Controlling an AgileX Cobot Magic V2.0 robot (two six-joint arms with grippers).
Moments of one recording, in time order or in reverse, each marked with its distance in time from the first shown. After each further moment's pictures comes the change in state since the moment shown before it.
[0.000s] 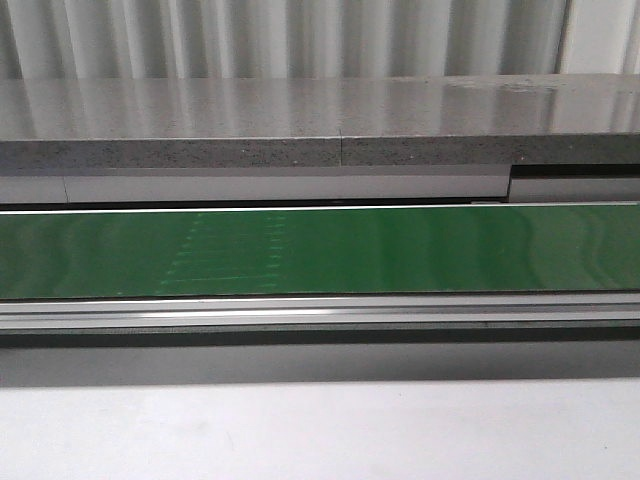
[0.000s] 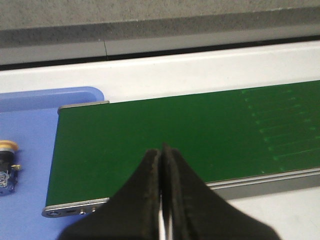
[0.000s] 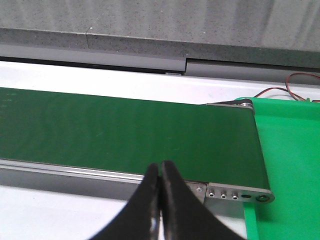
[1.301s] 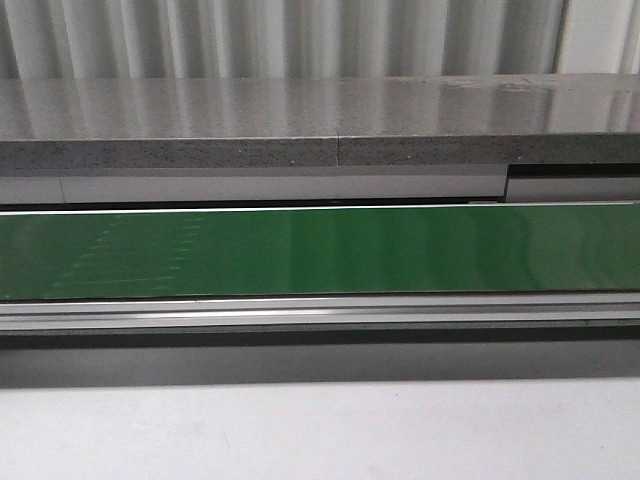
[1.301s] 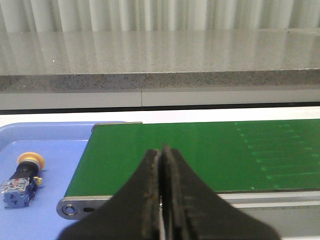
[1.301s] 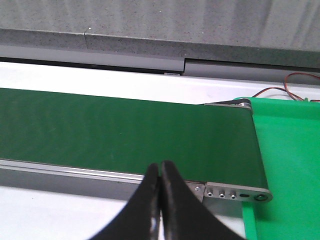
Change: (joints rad) left arm 0.000 -0.556 0.629 0.173 -0.482 -0.182; right arm 0.000 0.000 0.000 0.000 0.000 0.000
